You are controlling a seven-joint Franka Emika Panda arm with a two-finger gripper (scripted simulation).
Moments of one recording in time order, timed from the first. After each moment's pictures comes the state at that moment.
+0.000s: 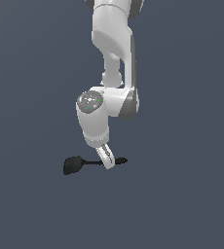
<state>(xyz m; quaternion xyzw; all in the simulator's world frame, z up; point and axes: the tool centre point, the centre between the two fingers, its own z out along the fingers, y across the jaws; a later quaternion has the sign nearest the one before) 0.054 -0.051 0.102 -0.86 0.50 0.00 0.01</state>
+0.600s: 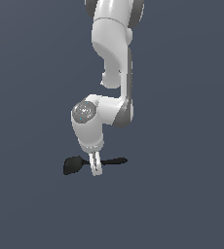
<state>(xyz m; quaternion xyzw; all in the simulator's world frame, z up) 0.060 -0.074 0.074 -0.78 0.62 0.00 0.00</state>
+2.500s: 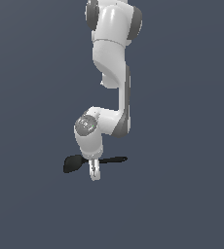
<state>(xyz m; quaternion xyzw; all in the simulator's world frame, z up) 0.061 -0.080 0.017 -0.76 0.65 0.00 0.00</state>
